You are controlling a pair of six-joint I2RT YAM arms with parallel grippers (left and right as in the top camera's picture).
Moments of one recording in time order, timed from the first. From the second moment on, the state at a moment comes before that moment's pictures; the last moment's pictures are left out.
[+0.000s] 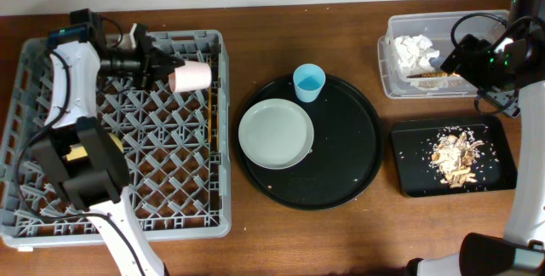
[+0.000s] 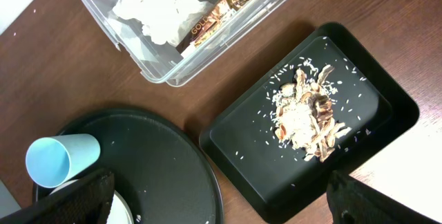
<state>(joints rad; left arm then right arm) 0.25 2.30 2.07 -1.26 1.04 -0.28 -0.23 1.62 1.91 -1.41 0.06 0.49</state>
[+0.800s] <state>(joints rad) 0.29 2.27 2.09 -1.32 0.67 -0.22 -0.23 1.62 1.91 -1.41 0.06 0.49</state>
